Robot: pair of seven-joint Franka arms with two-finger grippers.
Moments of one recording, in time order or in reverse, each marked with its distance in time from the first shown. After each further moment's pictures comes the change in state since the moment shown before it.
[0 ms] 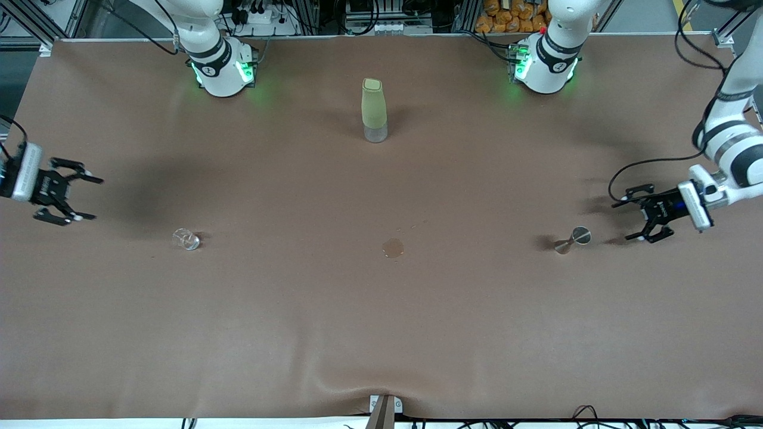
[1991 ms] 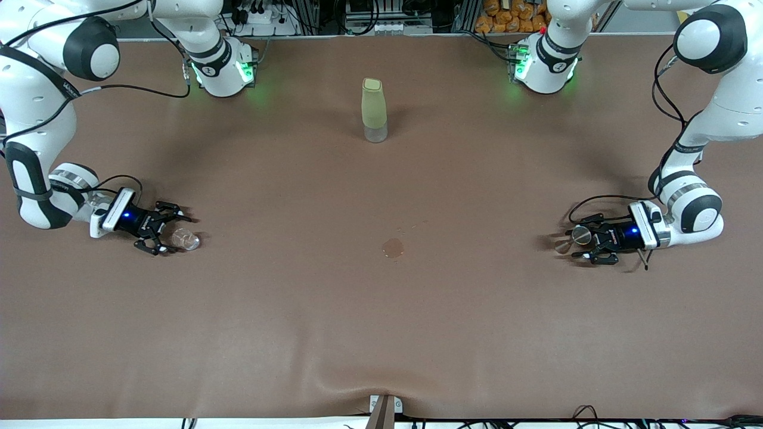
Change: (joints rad) left arm -0.066 0.277 -0.106 0.245 -0.048 -0.167 0.375; right arm 0.000 0.541 -0.004 0.032 0.752 -0.258 -0.396
